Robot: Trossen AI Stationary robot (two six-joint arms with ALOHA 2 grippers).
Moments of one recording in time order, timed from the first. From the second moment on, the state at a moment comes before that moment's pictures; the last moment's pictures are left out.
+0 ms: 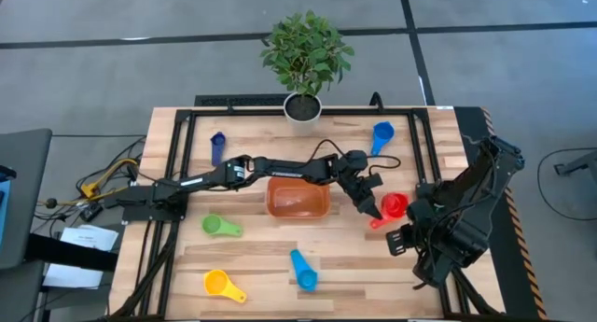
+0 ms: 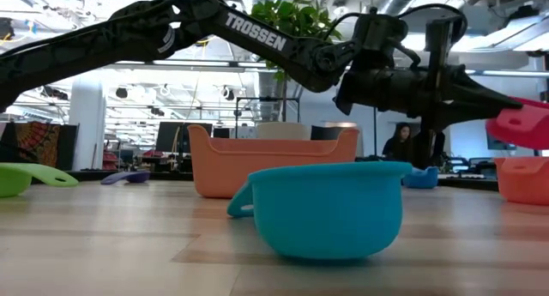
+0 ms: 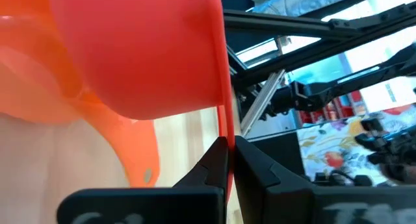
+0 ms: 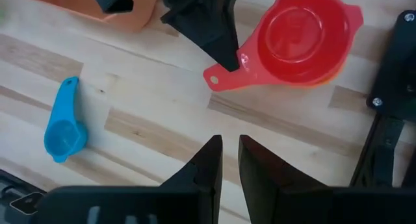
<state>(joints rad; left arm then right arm) 0.08 2.72 2.35 0.11 0.80 -0.86 0.92 1.44 1.41 -1.57 0.42 2.19</state>
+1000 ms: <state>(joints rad) 0.12 2.72 2.35 0.13 0.81 -0.87 0.91 1.44 1.41 -1.57 0.42 2.19</state>
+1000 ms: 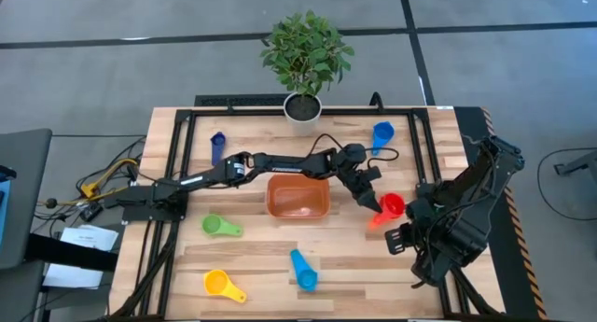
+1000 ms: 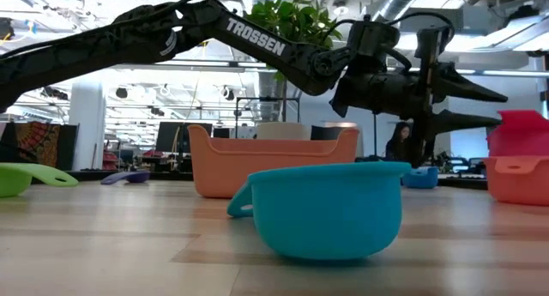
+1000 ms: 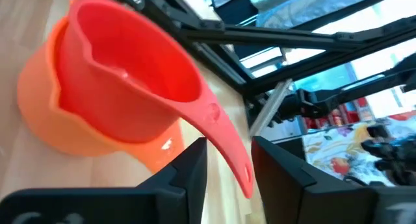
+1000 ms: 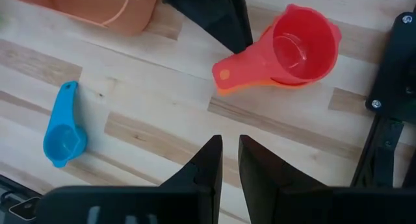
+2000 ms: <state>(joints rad) 0.16 2.50 2.36 -0.20 0.26 -0.52 1.01 1.38 1.48 -1.57 0.64 2.07</state>
